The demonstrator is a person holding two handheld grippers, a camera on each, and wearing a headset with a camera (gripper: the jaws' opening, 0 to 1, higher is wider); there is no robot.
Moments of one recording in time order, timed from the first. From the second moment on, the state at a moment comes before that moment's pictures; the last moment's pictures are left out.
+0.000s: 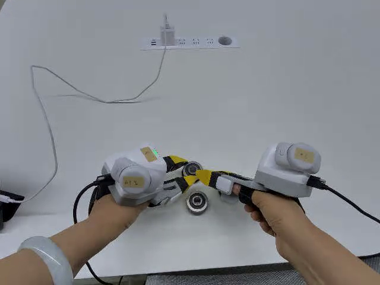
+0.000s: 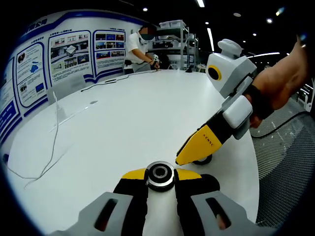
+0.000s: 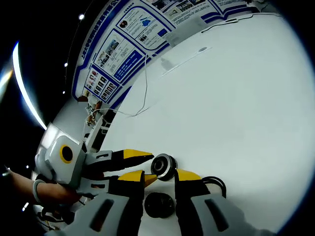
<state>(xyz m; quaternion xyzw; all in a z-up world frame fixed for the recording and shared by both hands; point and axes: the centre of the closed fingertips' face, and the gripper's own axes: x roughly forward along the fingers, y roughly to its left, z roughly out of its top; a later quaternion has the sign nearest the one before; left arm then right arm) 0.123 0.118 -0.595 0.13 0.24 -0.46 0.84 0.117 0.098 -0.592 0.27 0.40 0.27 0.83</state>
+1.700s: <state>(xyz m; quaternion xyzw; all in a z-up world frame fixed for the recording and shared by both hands) 0.126 0.117 -0.602 0.15 0.25 -0.47 0.83 0.128 0.109 -0.608 0.36 0.41 0.25 0.80</state>
